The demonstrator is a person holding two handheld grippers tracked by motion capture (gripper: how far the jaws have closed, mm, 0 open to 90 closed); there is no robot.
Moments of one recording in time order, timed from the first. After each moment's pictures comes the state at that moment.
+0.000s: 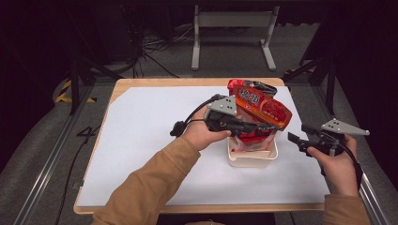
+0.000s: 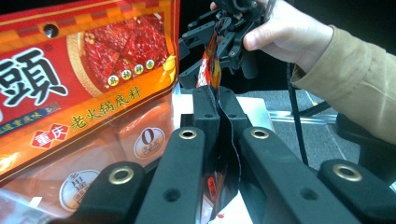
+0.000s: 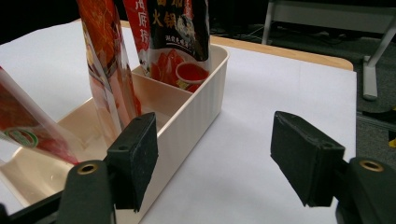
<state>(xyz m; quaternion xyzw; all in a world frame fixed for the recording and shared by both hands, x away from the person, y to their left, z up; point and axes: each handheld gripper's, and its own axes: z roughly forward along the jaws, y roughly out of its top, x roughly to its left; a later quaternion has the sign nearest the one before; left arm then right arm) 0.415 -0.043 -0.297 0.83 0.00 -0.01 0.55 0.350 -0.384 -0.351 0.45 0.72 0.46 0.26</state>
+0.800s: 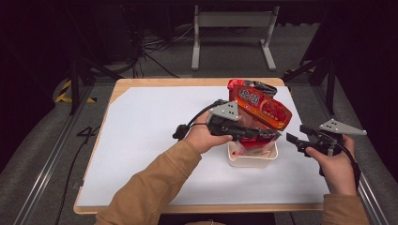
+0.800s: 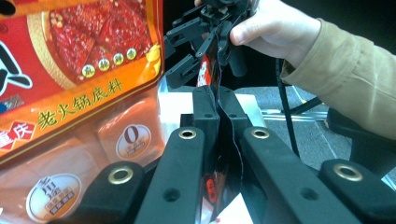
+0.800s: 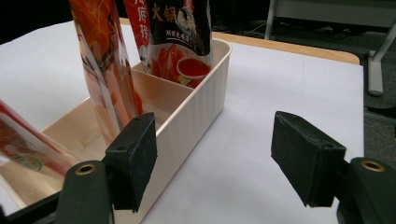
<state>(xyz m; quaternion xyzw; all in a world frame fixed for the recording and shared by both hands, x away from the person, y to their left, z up) 0.415 -0.047 -0.314 0.83 -0.01 -0.03 0.55 0.353 -0.383 -0.356 0.45 0.72 0.46 0.25</state>
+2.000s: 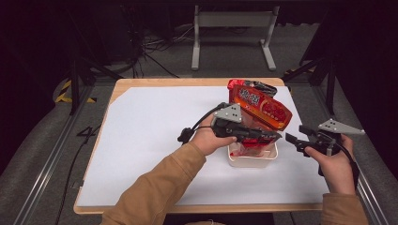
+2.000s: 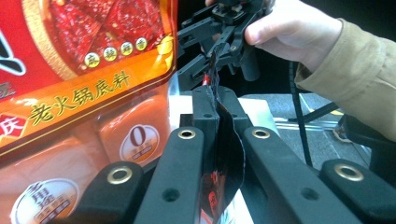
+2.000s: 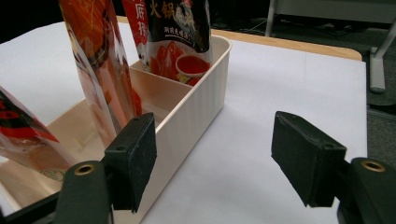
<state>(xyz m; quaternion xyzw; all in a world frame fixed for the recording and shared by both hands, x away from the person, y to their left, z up) 0.420 -0.062 -0.331 0.82 0.00 -0.02 0.57 0.356 -0.382 -0.359 0.46 0.72 0.45 0.25</state>
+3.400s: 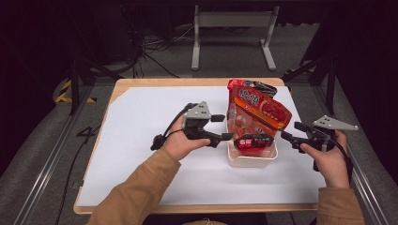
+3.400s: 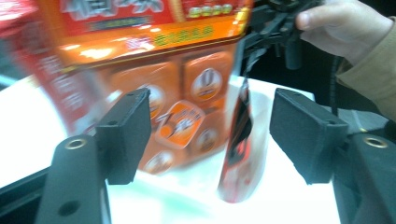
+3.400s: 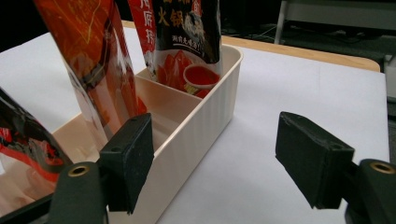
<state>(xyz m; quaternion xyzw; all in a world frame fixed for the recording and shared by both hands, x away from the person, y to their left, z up) 0.411 0.027 -0.330 0.82 0.15 0.05 0.55 0.371 -0.376 -0.362 0.44 0.73 0.47 0.25</state>
